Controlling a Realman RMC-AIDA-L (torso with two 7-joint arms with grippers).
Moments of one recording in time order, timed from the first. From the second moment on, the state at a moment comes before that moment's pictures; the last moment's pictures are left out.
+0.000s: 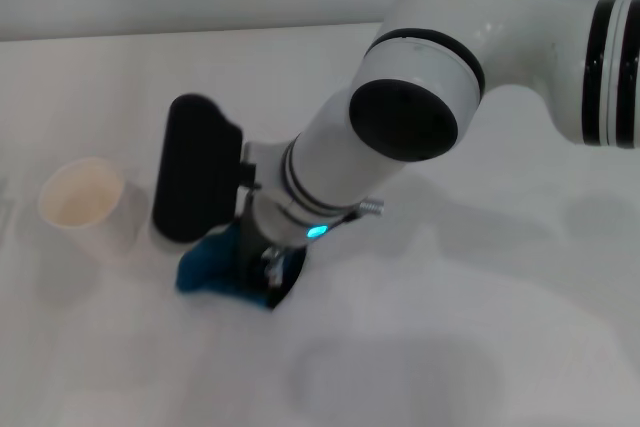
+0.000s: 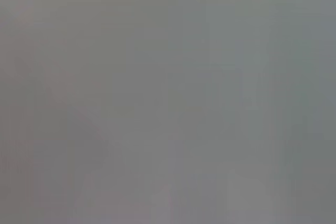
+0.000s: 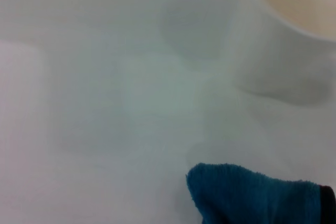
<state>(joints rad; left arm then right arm) -0.29 -2.08 2.82 -0.02 -1.33 1.55 -0.21 1.08 2.03 -2.47 -0.90 1.01 0.79 -0.39</state>
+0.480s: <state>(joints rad) -0.28 -2.08 2.82 -0.02 -1.33 1.55 -0.21 1.09 2.03 -2.39 -0.81 1.03 0.79 -0.45</state>
